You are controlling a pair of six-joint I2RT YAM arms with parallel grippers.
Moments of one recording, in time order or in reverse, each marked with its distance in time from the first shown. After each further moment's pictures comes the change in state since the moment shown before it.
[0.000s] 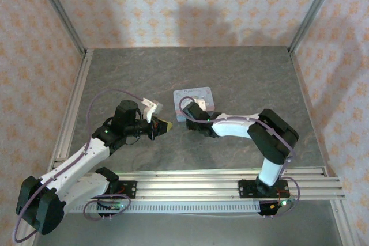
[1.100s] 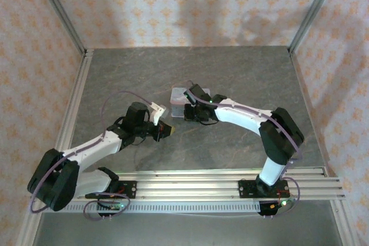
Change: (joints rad) left arm 0.000 0.260 -0.082 0.217 -0.007 0.095; right arm -0.088 -0.044 0.257 -0.349 -0.367 0.084
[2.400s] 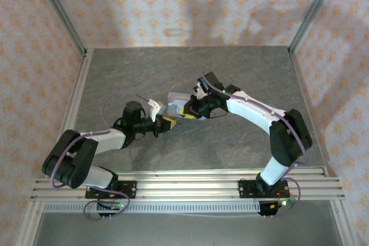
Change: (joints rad) left arm 0.119 0.204 -0.089 0.501 0.208 0.031; right arm -0.139 -0.060 0.033 -0.050 -0.504 0.116
